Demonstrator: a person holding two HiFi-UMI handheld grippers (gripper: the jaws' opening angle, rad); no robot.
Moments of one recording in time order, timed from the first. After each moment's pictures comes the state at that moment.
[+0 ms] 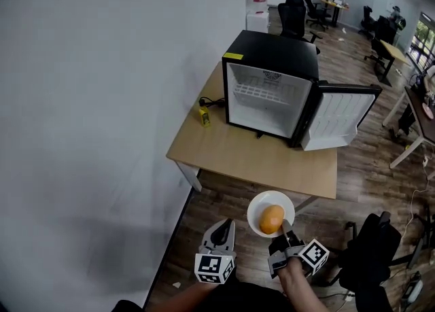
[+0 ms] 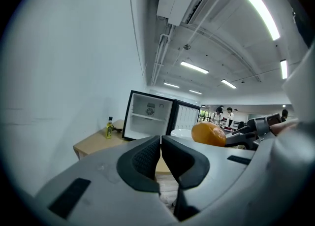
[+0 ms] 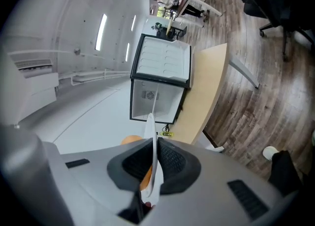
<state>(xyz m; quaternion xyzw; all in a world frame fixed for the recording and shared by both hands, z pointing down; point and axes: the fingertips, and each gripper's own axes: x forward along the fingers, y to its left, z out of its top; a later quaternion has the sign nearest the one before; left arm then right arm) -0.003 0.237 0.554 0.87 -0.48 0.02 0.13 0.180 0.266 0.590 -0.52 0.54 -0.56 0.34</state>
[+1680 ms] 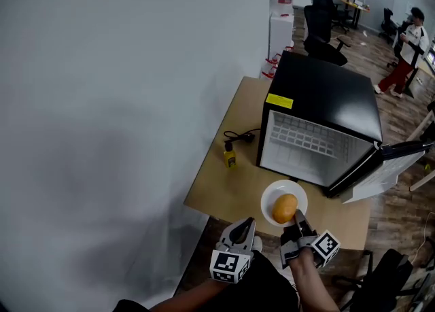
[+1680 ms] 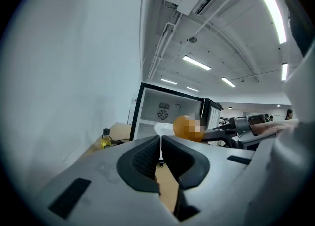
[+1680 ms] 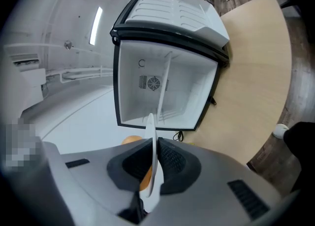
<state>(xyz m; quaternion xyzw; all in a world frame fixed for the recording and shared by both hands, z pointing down) -0.025 -0.048 0.562 0.89 -0.44 0.03 0.14 0.135 -0.056 0.598 -0.51 0.54 -0.56 0.36</state>
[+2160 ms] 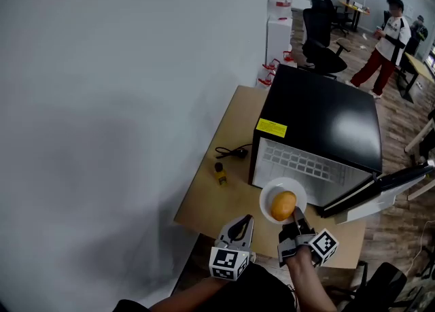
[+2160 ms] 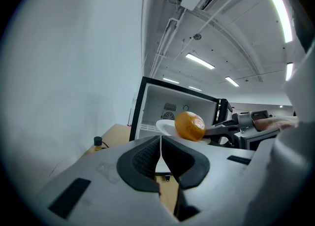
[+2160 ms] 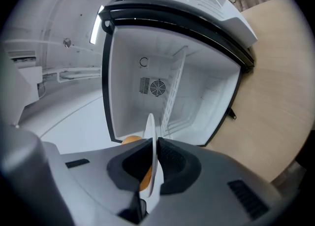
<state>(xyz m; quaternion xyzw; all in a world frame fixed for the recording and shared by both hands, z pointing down) 0.011 -0.144 0.561 0.88 -0.44 0.04 0.14 0.174 -0.150 0.584 -0.53 0.55 -0.54 0.36</state>
